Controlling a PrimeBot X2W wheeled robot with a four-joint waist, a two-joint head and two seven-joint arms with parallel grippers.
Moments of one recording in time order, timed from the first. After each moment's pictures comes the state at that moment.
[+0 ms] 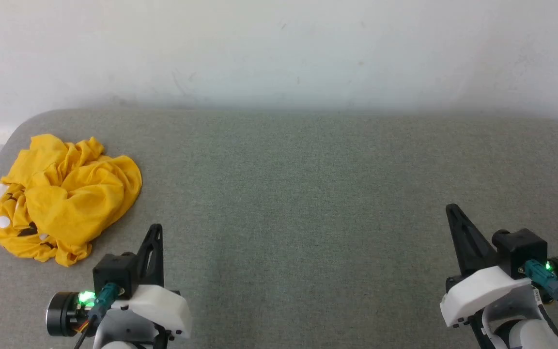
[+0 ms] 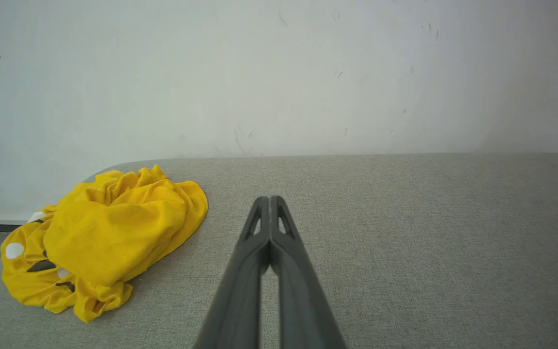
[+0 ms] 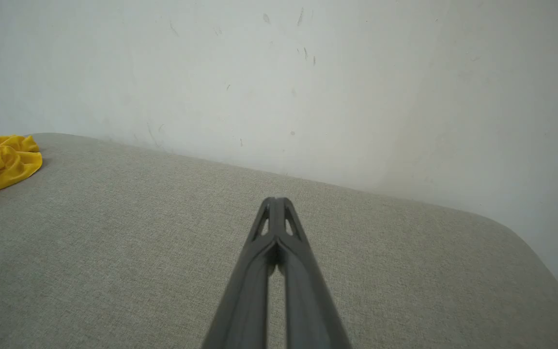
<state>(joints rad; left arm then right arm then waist) 0.01 0.06 0.00 0.00 -0.01 0.01 0.00 -0.01 -0.05 0.00 0.01 0.01 0.13 0.00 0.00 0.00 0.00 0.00</state>
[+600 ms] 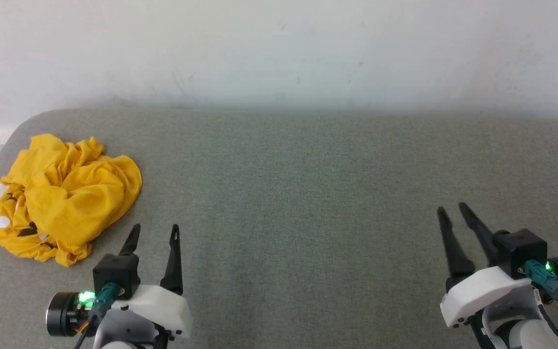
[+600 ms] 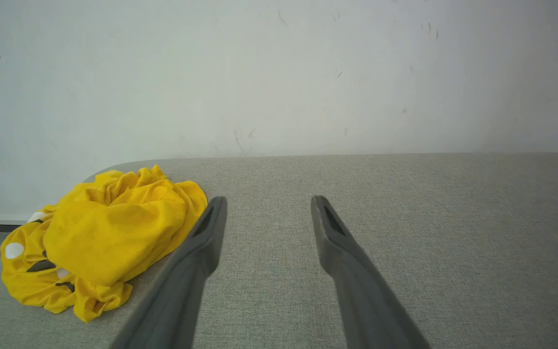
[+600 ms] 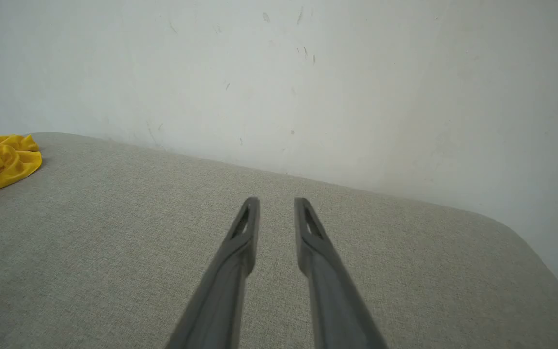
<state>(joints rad) 0.01 0.06 0.00 0.00 -0.01 0.01 0.00 -0.01 -0.05 0.00 0.01 0.01 0.13 0.00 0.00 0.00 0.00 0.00</state>
